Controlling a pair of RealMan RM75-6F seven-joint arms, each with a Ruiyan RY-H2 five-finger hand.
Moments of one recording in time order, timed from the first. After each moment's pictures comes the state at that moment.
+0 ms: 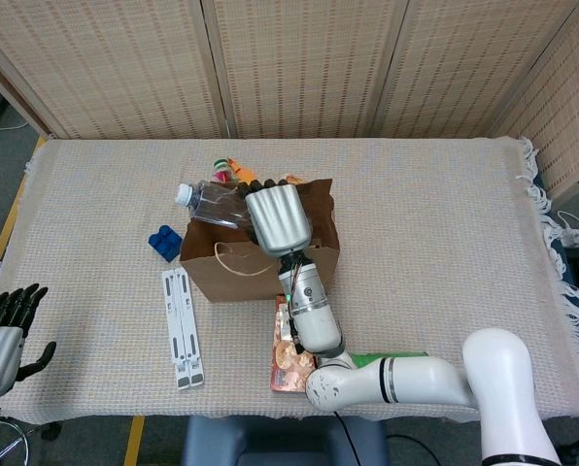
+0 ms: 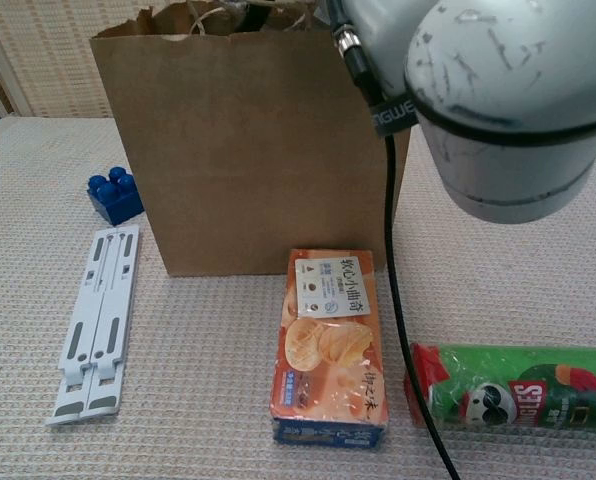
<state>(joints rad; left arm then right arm) -0.11 -1.11 -0.04 -1.60 1.48 1.45 0.04 1.21 -1.77 0.50 -1.54 -0.76 1.36 -0.94</state>
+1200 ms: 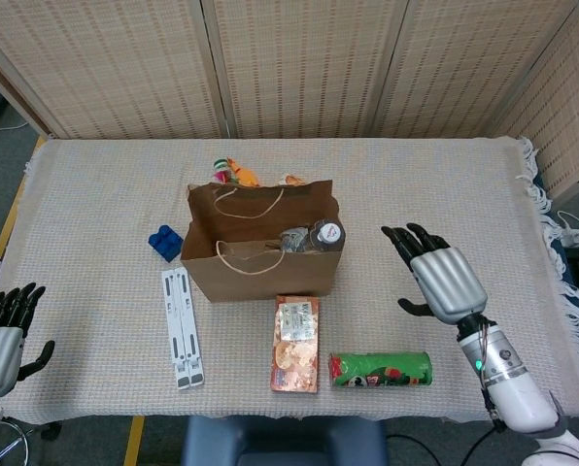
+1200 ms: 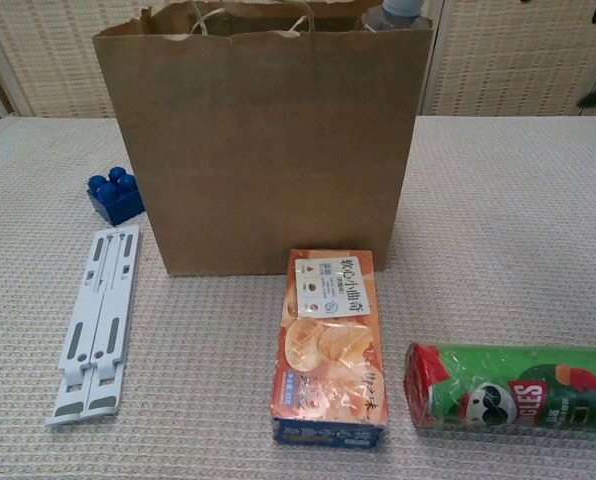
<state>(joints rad) -0.10 -1.14 -0.05 -1.61 1.46 1.48 0.12 0.59 -0.86 0.12 -2.23 -1.07 1.15 -0.50</state>
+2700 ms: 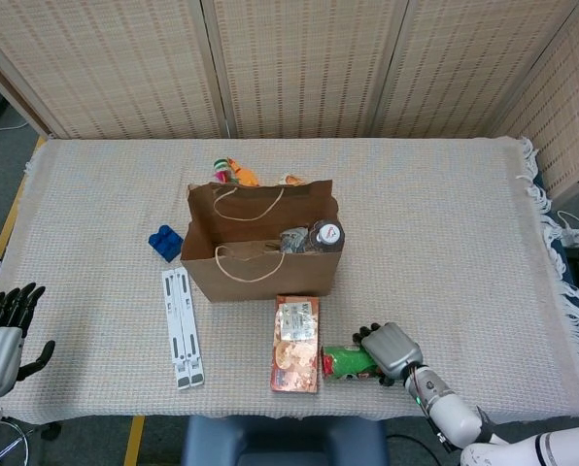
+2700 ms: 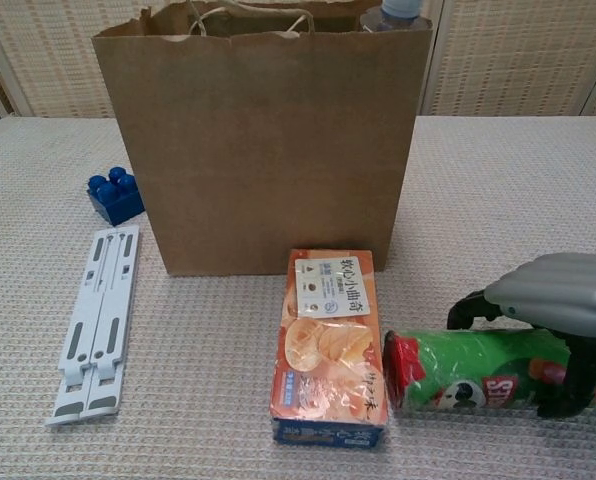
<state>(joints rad) -0.10 -1.14 -0.05 -1.61 1.46 1.47 0.10 0.75 -1.31 -0.15 -1.98 -0.81 1.01 -0.85</state>
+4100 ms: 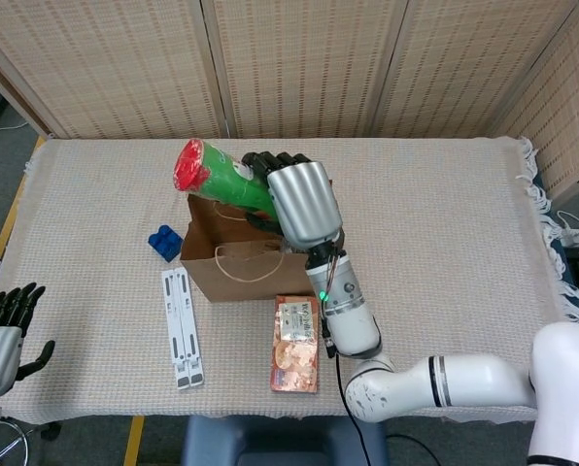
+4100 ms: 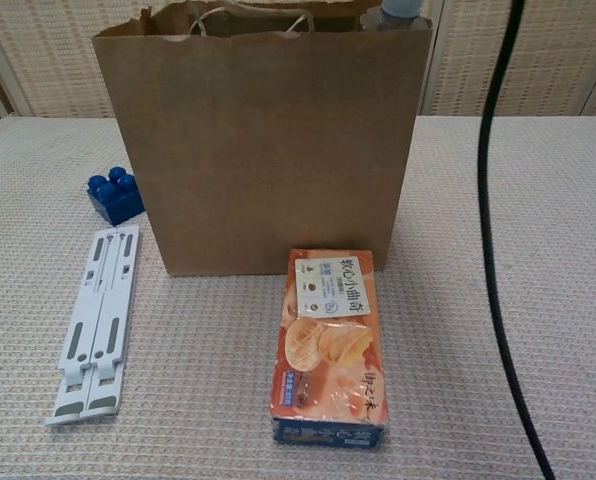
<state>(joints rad) -0.10 -1.13 -0.05 -1.60 1.47 1.46 0.07 1.16 -1.55 0.56 -1.80 -0.83 1.40 -0.74</state>
